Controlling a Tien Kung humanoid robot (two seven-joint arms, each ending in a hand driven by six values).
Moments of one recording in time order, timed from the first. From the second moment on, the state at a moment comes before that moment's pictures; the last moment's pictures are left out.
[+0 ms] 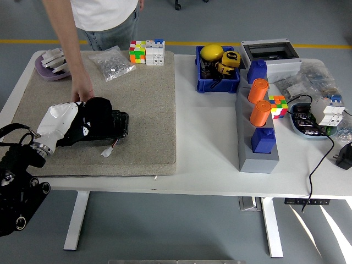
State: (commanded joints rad) left arm -0.32 0.27 -1.15 -1.01 2.18 0.29 -0.12; right arm -0.01 -0.20 1.76 0.18 -1.08 0.04 -0.11
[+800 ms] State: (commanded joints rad) left arm -0.35 0.23 -1.02 -1.06 2.16 0.29 -0.11; right arm -0.01 -0.21 1.75 0.18 -1.08 0.04 -0.11
